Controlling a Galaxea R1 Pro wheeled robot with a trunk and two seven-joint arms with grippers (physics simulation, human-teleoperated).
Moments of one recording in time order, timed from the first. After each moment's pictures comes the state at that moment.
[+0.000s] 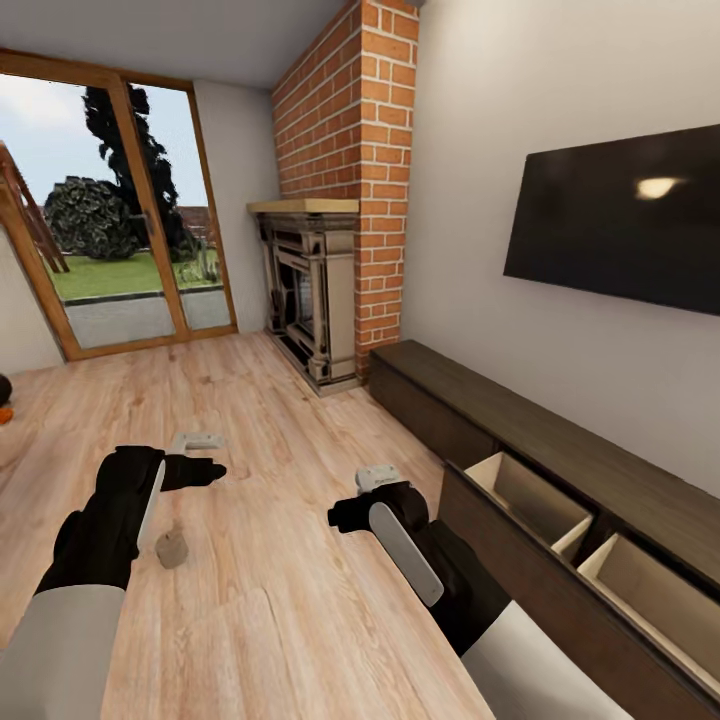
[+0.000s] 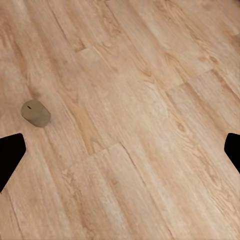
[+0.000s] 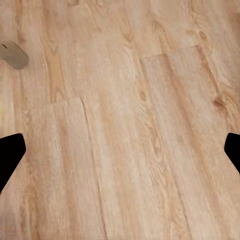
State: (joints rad) left arm -0.71 0.11 0.16 -1.24 -0.24 1.04 -0.30; right arm -0.68 0.17 0.57 -1.17 -0.67 0.93 -0.53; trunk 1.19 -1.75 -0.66
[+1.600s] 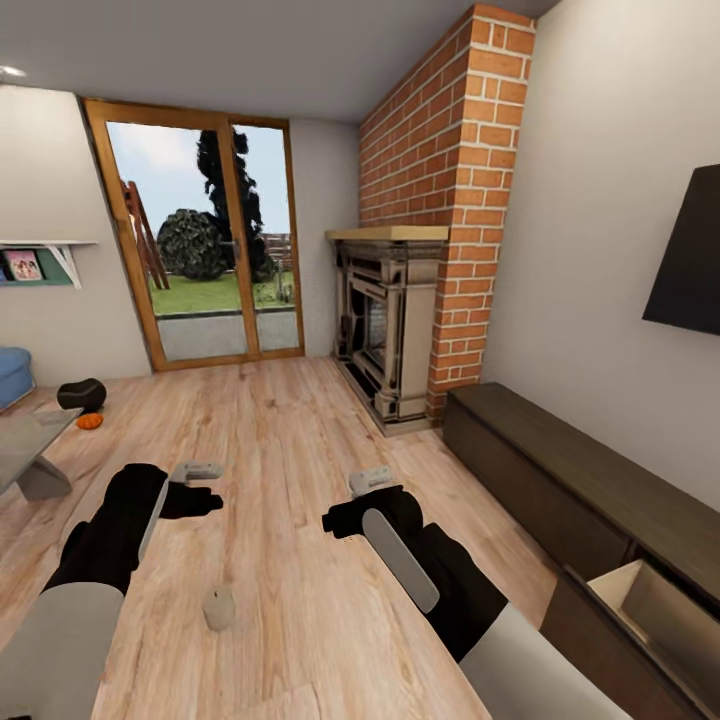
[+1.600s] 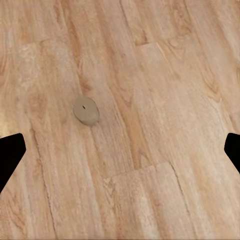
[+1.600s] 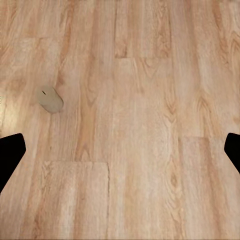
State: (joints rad) left arm -0.71 0.14 0.16 -1.03 -0.23 1.04 -0.30; right arm -0.68 0.17 0.62 -1.17 -0.67 0.93 -0.53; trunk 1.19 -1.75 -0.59
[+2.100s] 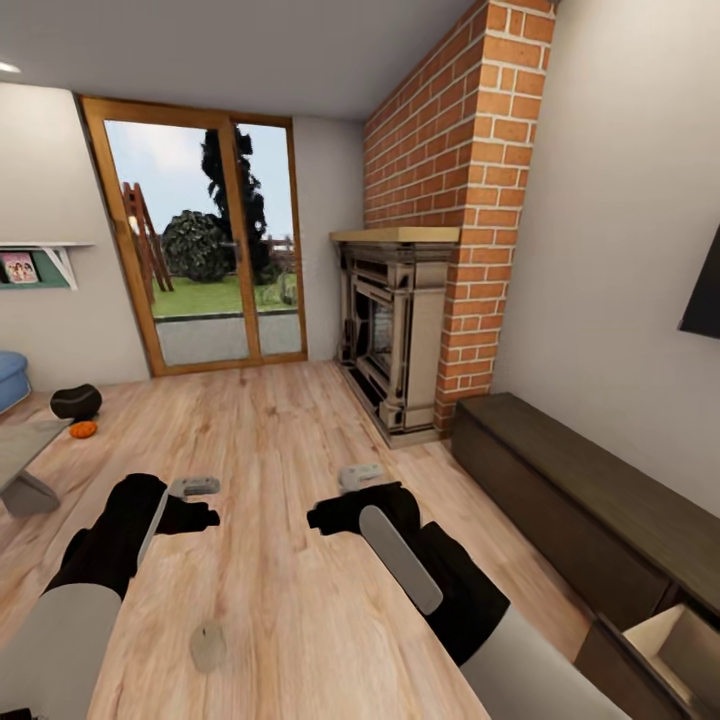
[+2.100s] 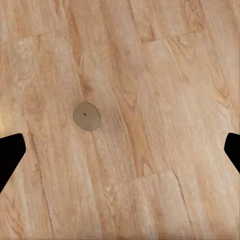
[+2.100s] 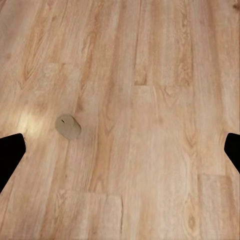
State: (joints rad) left arm -0.72 0.16 0.16 -0.93 -0.23 1.04 -0.30; right arm -0.68 0.17 0.64 -1.25 -0.76 0.93 -0.54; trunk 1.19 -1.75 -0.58
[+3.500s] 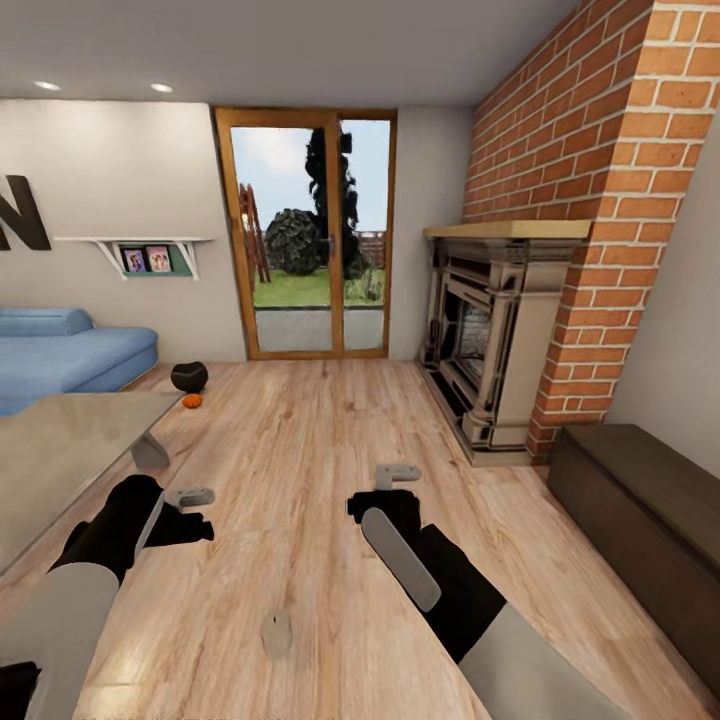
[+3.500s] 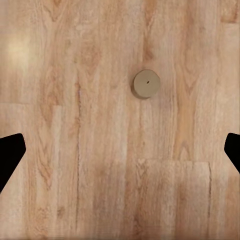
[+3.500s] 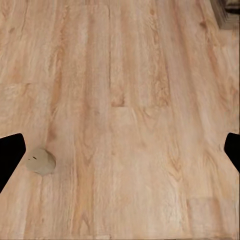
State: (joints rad) left arm -0.80 0.19 0.16 -0.71 -0.22 1.04 -0.30; right arm -0.68 0.17 0.63 -1.16 -0.80 0.74 -0.92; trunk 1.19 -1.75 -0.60
